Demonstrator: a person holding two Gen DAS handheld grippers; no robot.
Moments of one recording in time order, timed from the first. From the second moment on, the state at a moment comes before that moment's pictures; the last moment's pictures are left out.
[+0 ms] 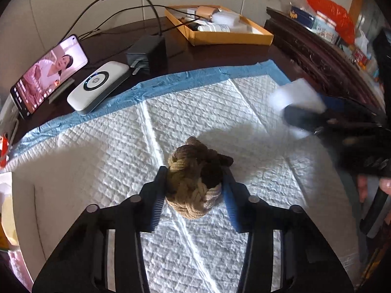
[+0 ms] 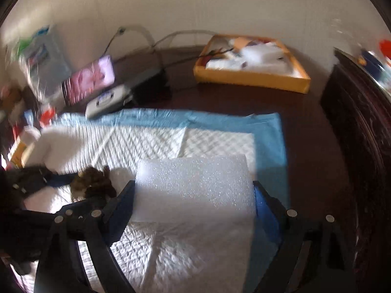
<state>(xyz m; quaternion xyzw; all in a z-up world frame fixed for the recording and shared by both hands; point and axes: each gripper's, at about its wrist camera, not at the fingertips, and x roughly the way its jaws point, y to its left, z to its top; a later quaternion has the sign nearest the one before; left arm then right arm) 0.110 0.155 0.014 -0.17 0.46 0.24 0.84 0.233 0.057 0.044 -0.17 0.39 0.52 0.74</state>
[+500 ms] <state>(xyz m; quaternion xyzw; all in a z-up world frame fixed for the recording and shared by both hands) 0.040 0.121 0.102 -0.19 0.37 0.26 0.87 0.215 -0.037 0.129 -0.03 0.33 0.51 0.79</state>
